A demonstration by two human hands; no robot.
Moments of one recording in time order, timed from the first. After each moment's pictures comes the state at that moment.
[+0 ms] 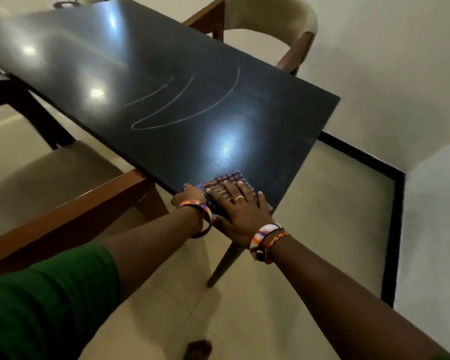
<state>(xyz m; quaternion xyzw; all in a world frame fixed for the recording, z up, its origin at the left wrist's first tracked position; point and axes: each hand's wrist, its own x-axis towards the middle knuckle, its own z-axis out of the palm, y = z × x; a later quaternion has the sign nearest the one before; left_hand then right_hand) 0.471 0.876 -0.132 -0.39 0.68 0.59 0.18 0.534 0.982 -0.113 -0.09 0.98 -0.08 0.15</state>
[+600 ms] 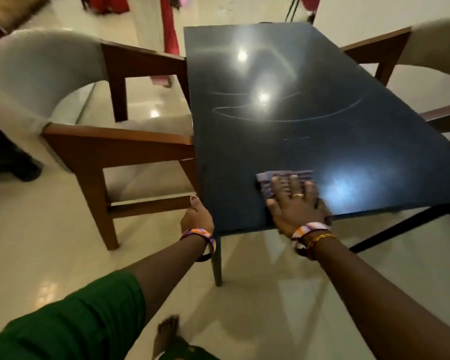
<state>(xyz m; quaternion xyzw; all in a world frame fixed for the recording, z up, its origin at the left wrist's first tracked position) 0.546 0.991 -0.137 -0.61 0.60 0.51 -0.08 0.439 1.128 -0.117 -0.27 0.95 -0.05 0.14</state>
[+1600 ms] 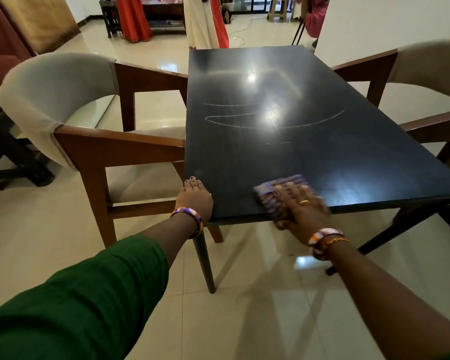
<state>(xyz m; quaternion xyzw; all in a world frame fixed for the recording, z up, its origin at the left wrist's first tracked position) 0.533 1.004 -0.128 -0.32 0.94 -0.03 0.11 0.393 1.220 -0.150 -0.40 0.91 -0.06 0.04</state>
